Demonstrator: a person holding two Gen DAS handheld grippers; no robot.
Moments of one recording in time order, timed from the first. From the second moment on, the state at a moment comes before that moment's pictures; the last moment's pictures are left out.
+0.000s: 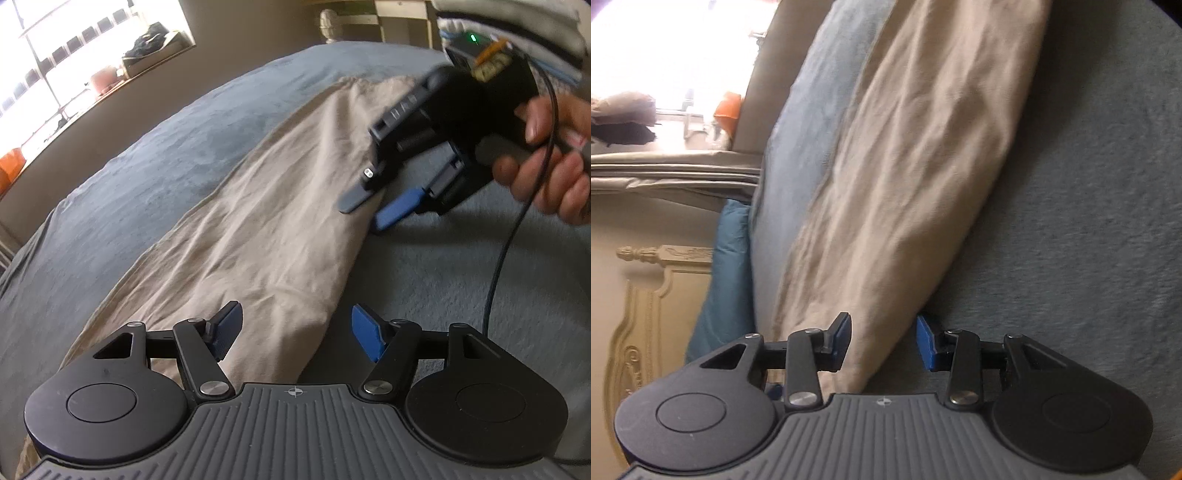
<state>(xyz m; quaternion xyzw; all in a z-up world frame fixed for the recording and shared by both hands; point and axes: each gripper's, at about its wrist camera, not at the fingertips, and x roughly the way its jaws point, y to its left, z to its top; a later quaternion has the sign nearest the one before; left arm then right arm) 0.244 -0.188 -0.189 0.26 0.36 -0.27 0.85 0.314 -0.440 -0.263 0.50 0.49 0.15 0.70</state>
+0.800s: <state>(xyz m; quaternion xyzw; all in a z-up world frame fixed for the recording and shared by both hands) 0.312 -0.157 -0.192 0.08 0.45 -0.21 0.86 0.341 -0.453 -0.259 0.52 0.42 0.22 0.71</state>
